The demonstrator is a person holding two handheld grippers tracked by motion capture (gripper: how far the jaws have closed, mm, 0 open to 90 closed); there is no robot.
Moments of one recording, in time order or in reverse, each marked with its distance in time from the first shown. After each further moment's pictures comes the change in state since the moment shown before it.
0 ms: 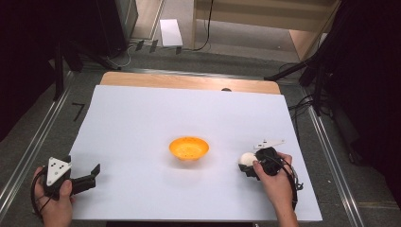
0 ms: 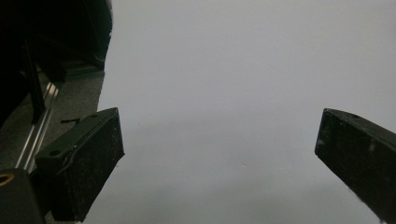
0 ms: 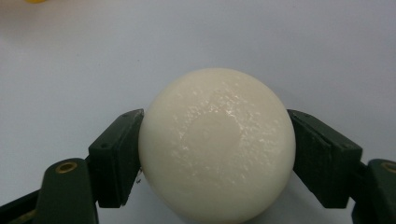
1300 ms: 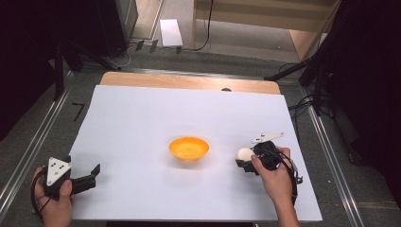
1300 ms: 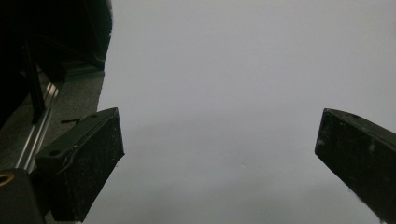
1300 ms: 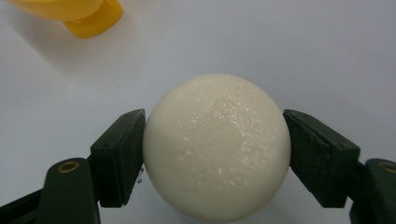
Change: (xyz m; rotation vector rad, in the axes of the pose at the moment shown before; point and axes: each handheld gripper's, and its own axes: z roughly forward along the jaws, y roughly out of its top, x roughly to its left) left arm 0.000 0.000 0.000 -0.001 0.001 0.001; right arm 0.009 0.025 -0.015 -0.024 0.042 -0.052
